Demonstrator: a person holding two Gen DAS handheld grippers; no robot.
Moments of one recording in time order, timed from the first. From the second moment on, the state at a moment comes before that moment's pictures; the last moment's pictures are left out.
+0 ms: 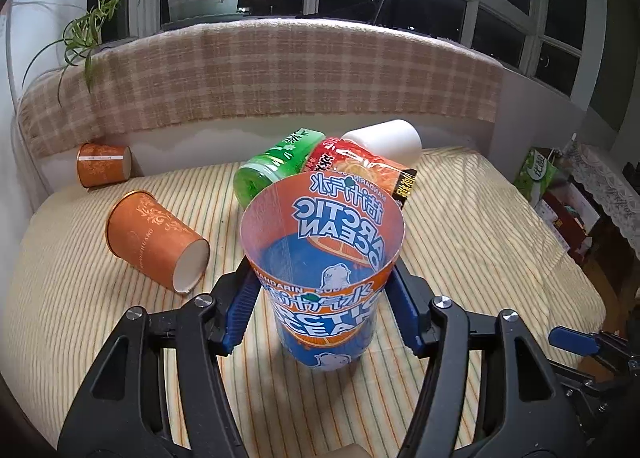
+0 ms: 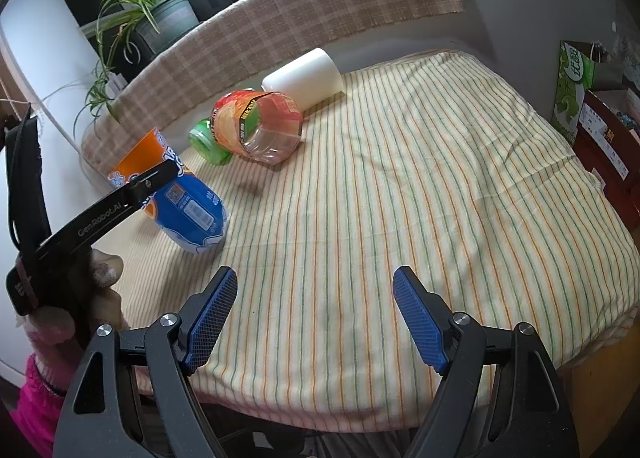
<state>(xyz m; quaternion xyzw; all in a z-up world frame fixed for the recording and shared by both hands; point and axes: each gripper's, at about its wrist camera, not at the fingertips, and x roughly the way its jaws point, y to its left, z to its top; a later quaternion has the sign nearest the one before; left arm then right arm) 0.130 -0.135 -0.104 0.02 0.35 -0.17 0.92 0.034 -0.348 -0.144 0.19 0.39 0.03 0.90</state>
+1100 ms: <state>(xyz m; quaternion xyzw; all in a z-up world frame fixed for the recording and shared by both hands) 0.098 -0.102 -0.096 0.01 0.34 -0.18 0.92 0.028 -0.335 -0.129 0.14 0.36 0.01 0.92</state>
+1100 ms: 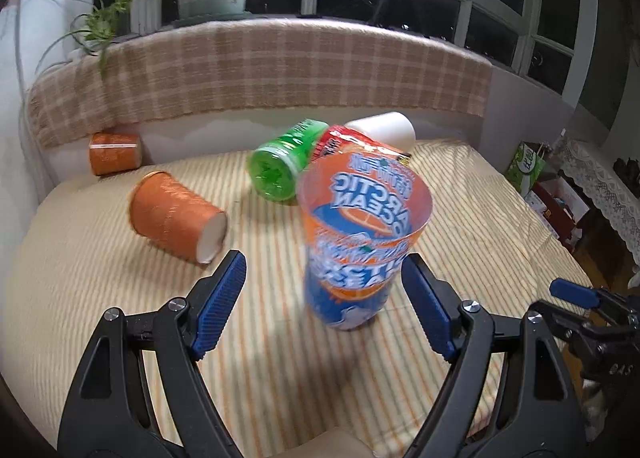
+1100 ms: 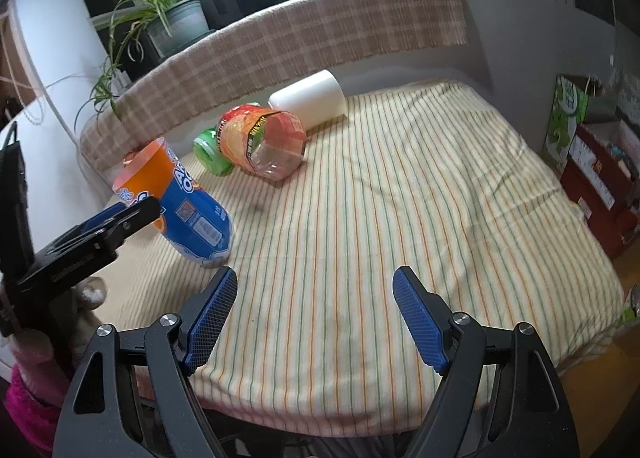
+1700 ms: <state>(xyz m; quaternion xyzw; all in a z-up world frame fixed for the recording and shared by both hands) 0.030 -0.035 -0.035 -0.01 0.22 -0.09 0.97 0.015 -0.294 -0.091 0.05 0.28 -0.01 0.96</state>
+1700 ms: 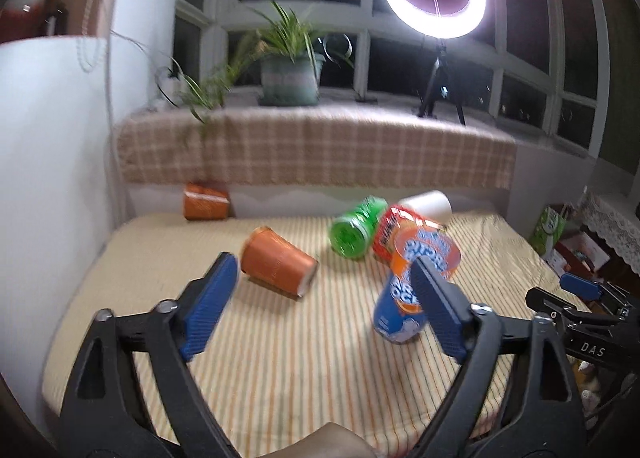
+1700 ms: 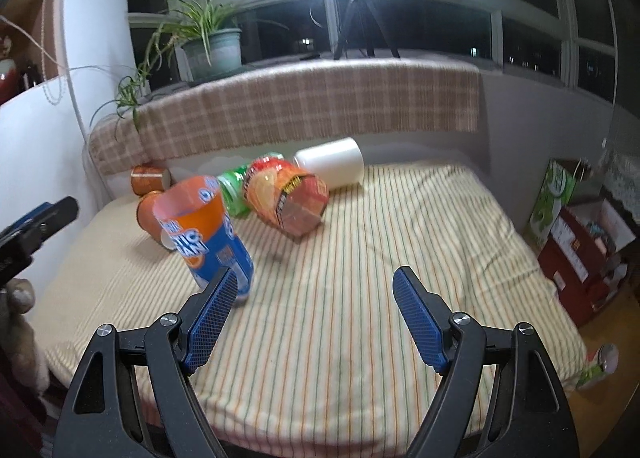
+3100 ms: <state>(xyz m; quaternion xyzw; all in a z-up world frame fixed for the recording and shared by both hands) -0.010 -0.009 -0.025 -0.01 0.17 -0.02 0.99 -0.016 -0.275 -0.059 0.01 0.12 -0.08 0.99</state>
